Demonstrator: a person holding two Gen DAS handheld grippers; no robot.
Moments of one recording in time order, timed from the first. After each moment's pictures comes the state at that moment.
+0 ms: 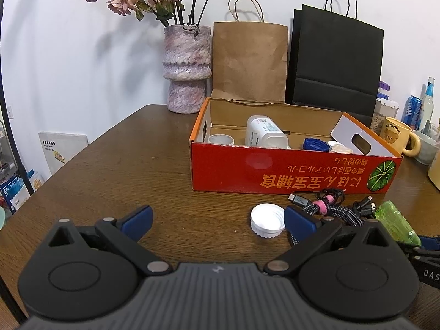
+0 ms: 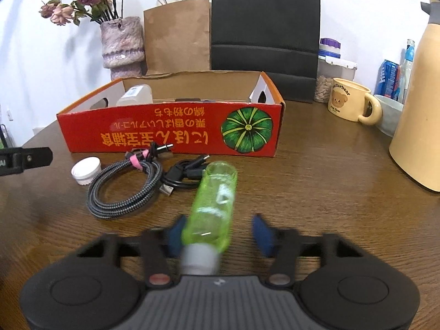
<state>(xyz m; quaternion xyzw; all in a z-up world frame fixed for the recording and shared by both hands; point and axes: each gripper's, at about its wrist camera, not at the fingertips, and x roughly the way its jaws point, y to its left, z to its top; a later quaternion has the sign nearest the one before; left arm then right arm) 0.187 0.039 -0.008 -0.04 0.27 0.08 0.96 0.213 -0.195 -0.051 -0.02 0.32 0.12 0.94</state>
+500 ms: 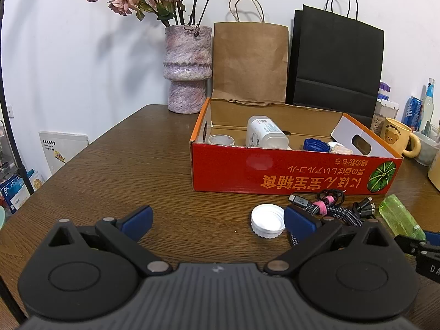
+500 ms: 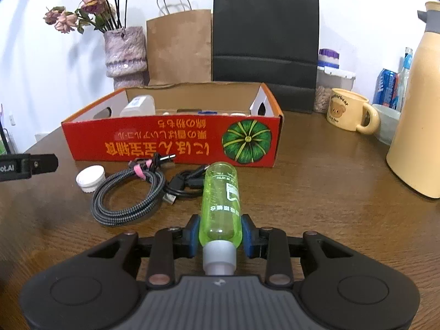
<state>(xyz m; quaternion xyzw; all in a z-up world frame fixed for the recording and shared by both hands) 0.187 0.040 -0.008 -0.04 0.27 0.08 0.96 0.206 -0.196 -0.046 -0.02 0.30 0.12 0.95</state>
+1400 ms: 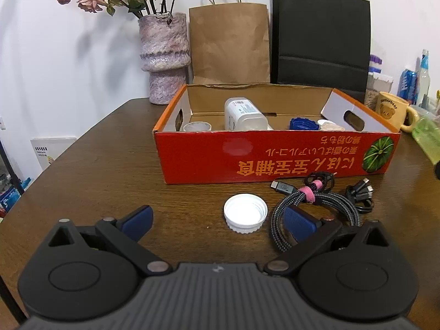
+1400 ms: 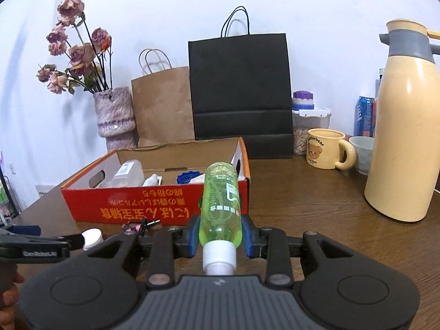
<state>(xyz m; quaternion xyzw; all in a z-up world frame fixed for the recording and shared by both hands) 0.216 0.007 -0.024 0.00 0.30 0.08 0.95 0.201 -0.236 -0.007 0.03 0.20 0.11 0.97</state>
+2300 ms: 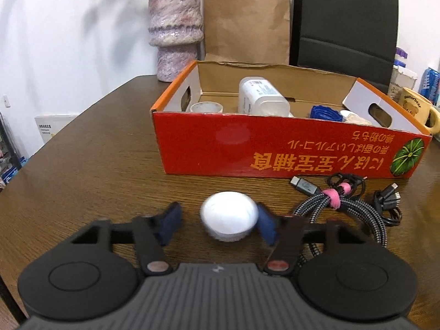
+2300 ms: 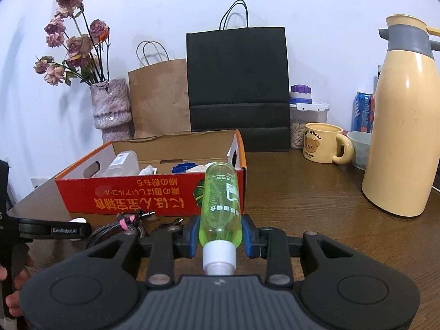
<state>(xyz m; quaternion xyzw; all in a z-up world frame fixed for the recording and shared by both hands) 0.247 0.018 -0.040 -0.03 0.33 0.09 0.94 0.202 -0.231 -0.016 0.02 0.22 0.10 0.97</state>
